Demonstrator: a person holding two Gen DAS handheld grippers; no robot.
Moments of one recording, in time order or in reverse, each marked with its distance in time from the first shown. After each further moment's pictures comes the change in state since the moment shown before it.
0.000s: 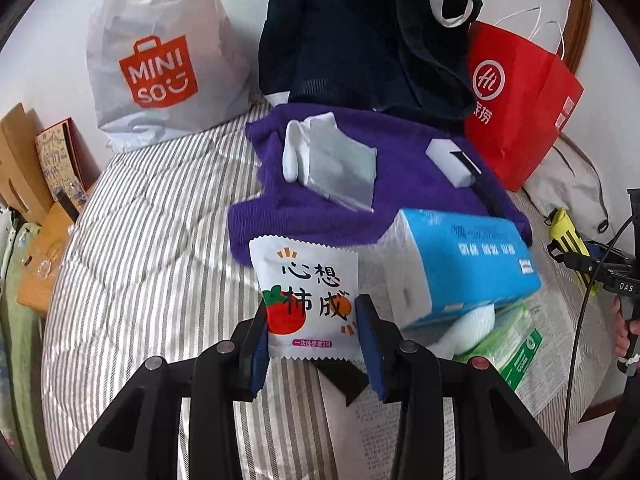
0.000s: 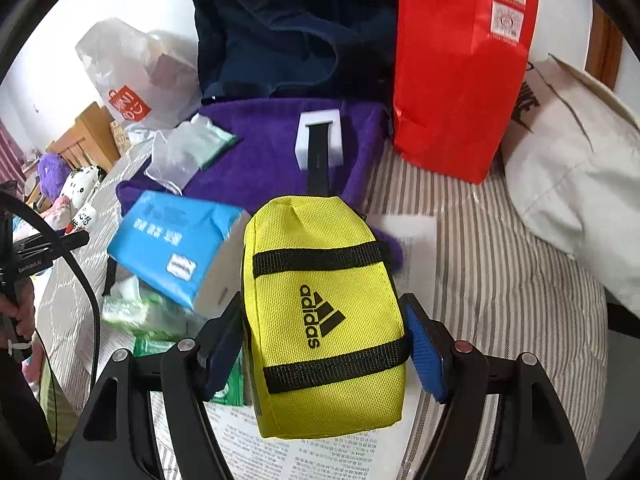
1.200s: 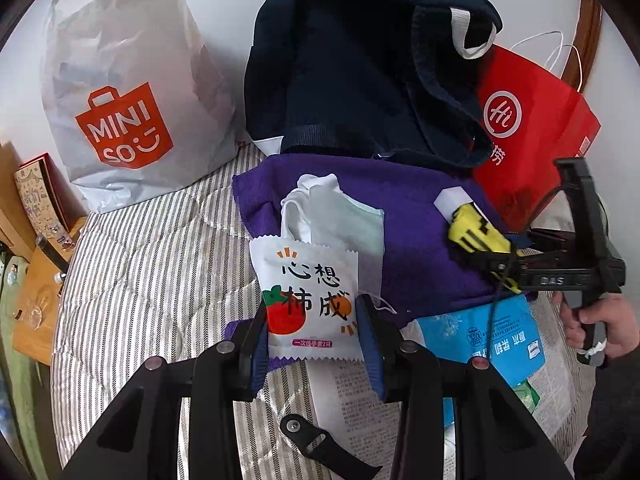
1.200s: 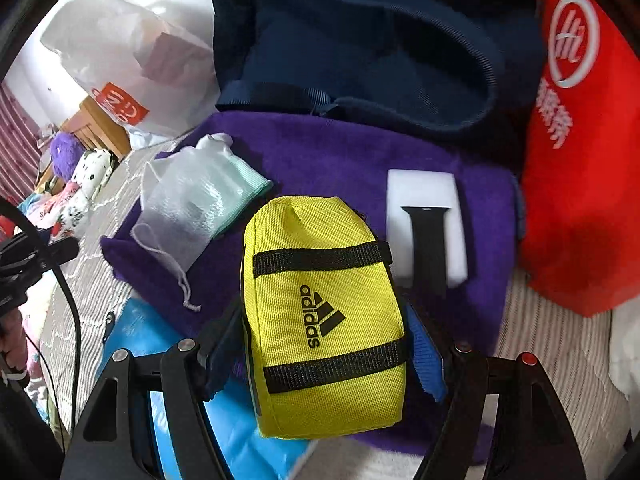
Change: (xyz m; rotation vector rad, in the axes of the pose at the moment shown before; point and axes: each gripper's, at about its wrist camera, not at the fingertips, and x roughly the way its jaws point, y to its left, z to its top) left arm 0.030 0.005 0.078 0.019 -0.026 -0.030; right arm 0.121 0.061 0.120 -0.093 0.108 0.089
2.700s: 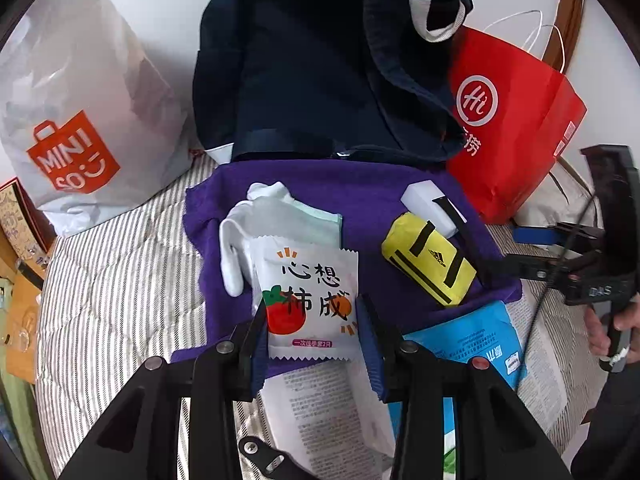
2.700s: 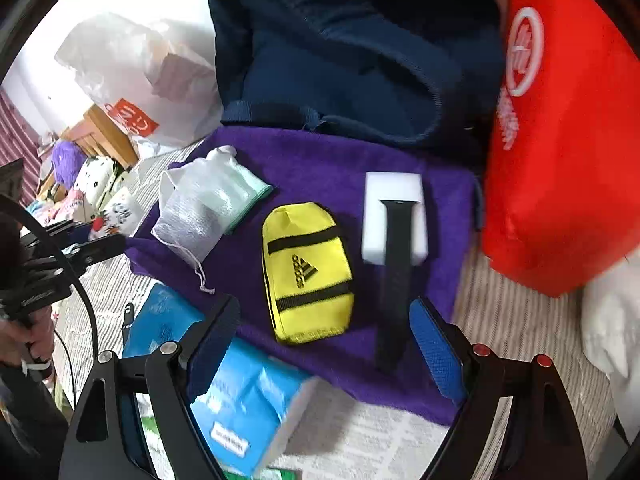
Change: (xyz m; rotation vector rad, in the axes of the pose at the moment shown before) left arm 0.017 -0.036 0.015 0.062 0.027 -0.056; right arm -0.058 -0.013 -0.015 0.034 -0.024 -0.004
